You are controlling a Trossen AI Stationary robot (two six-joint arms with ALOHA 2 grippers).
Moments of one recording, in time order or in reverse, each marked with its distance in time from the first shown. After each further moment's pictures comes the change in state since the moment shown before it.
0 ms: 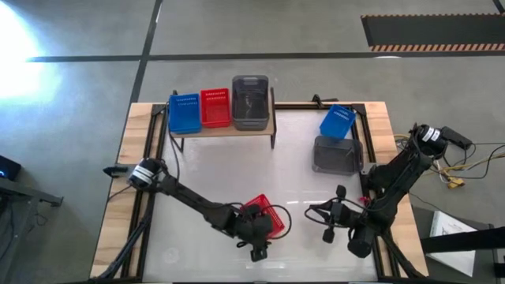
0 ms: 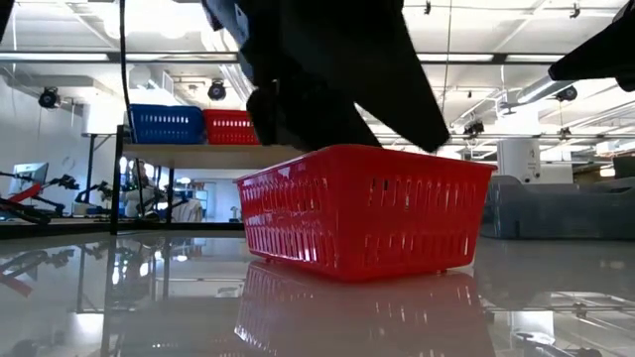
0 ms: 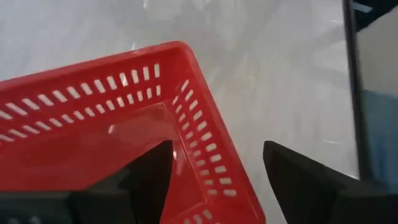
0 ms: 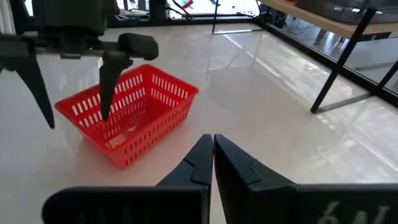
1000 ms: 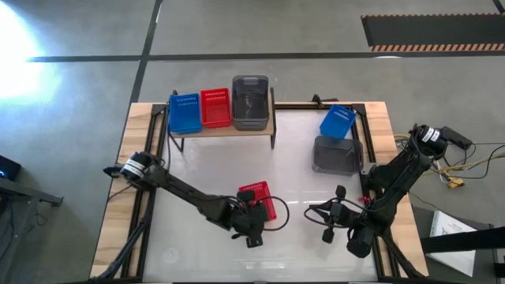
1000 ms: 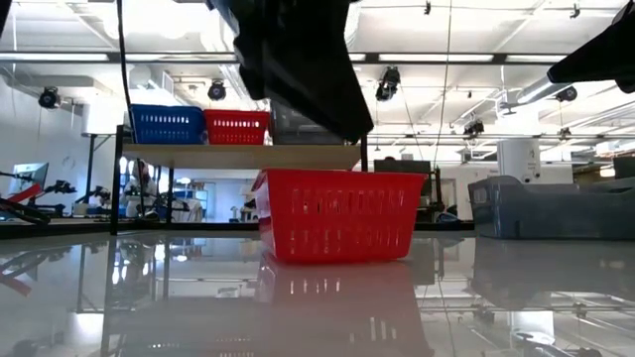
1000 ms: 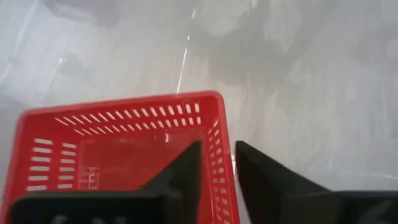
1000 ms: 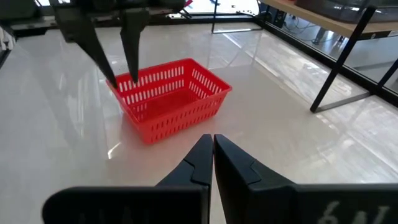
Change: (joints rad) left arm 0.031 -0.104 -0.010 -0.179 -0.178 0.135; right arm -0.002 0.005 0.000 0.005 -0.001 0.000
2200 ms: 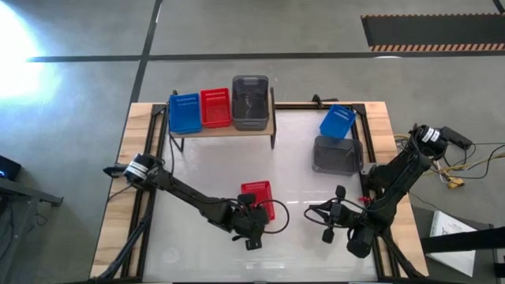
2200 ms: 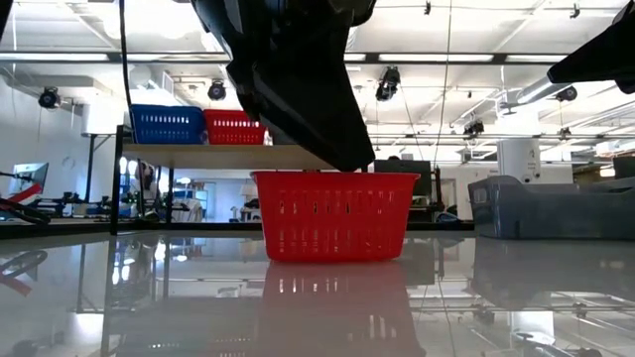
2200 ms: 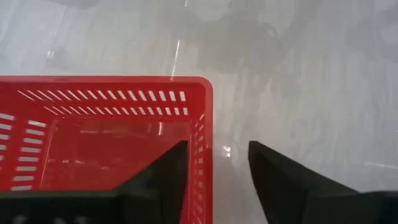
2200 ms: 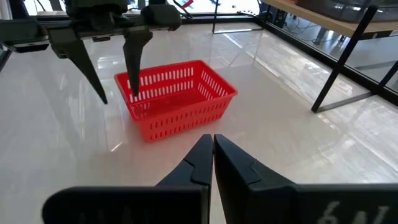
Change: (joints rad) left arm -0.008 0.033 -0.028 0.045 0.041 -0.006; right arm 0.000 0.002 -0.003 0.011 -0.001 -0.004
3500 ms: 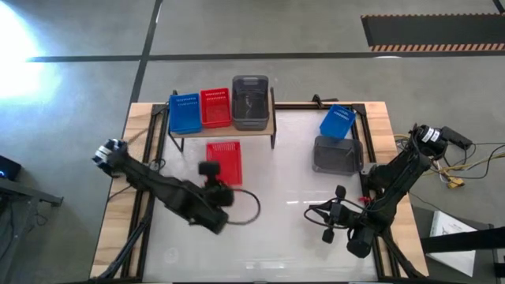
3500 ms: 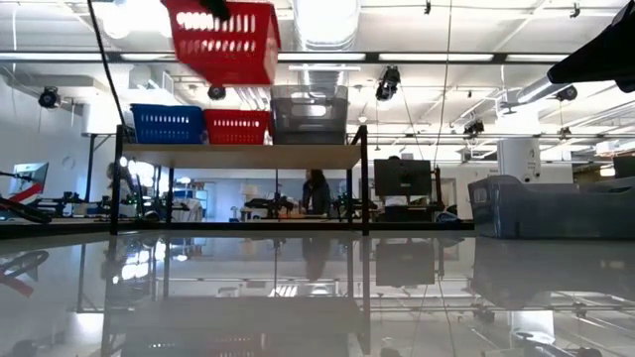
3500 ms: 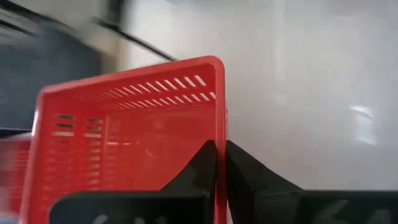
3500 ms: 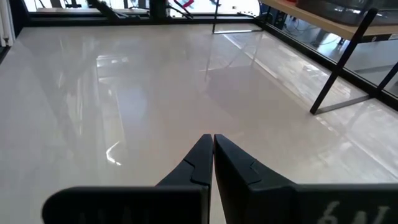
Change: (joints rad) left arm -0.062 -0.333 0.177 -0.849 -0.394 0.129; right arm 0.000 0.000 -0.002 0.000 0.001 -0.017
